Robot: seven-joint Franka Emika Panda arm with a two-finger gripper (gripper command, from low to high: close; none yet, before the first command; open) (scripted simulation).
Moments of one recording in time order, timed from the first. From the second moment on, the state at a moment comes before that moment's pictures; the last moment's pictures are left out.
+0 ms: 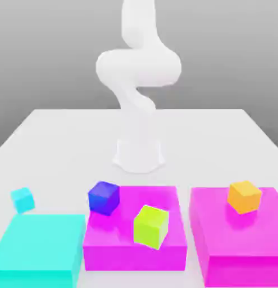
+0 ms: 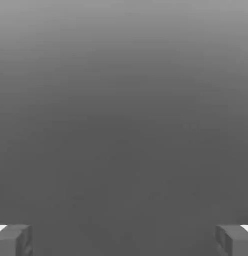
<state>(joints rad) -0.05 -0.71 -0.04 -2.34 -0.02 2.35 0.81</state>
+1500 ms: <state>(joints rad) -0.53 0.03 -0.29 -2.73 0.07 2.76 0.76</state>
